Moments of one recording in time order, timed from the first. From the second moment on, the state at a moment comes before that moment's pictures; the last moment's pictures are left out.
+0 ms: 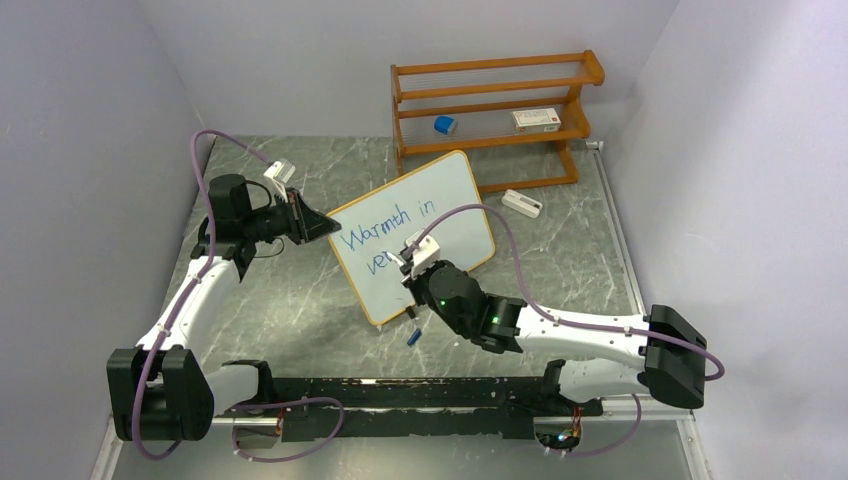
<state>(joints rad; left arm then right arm) -0.01 1.16 0.79 -0.05 0.97 -0.27 1.19 1.20 0.70 0.22 0.53 0.02</state>
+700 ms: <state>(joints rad) -0.01 1.16 0.79 -0.05 0.97 -0.27 1.17 1.16 0.68 0.20 0.54 0.02</state>
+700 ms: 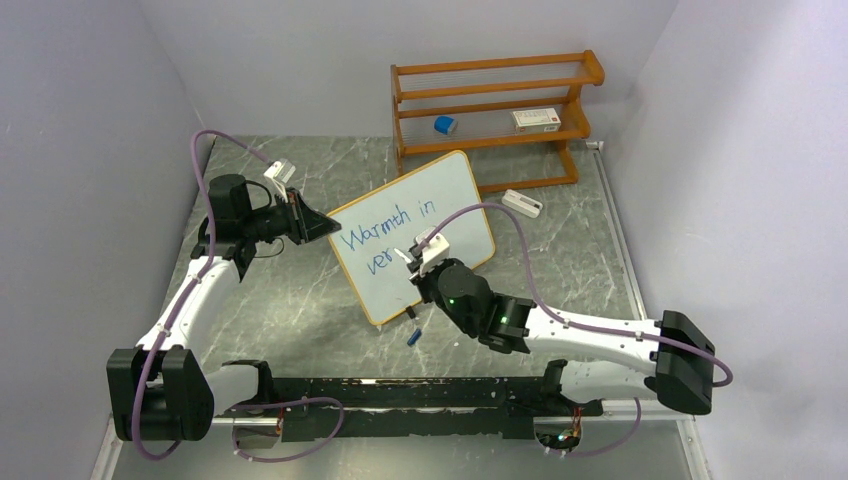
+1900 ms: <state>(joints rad) -0.01 1.16 0.79 -0.05 0.96 -0.27 1.16 1.19 0.68 0.23 0.55 0.02</state>
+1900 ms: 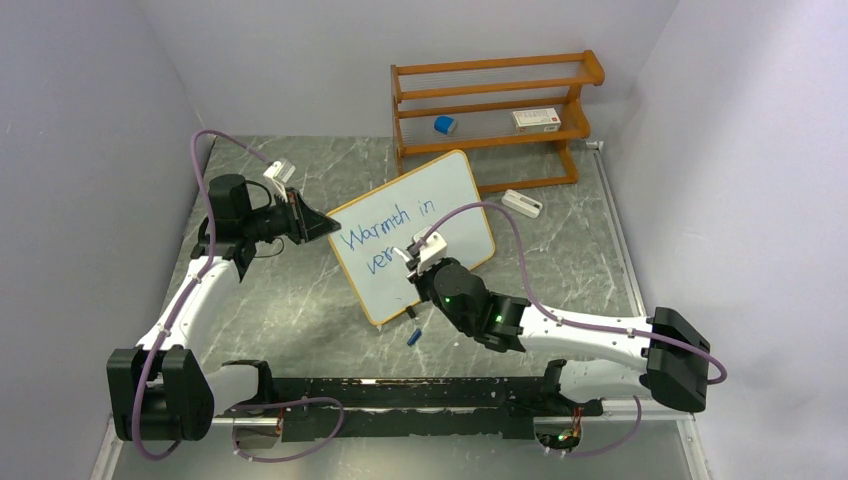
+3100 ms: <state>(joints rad) -0.01 1.16 0.79 -0.05 0.96 -0.27 1.15 1.15 0.67 0.15 0.54 0.03</state>
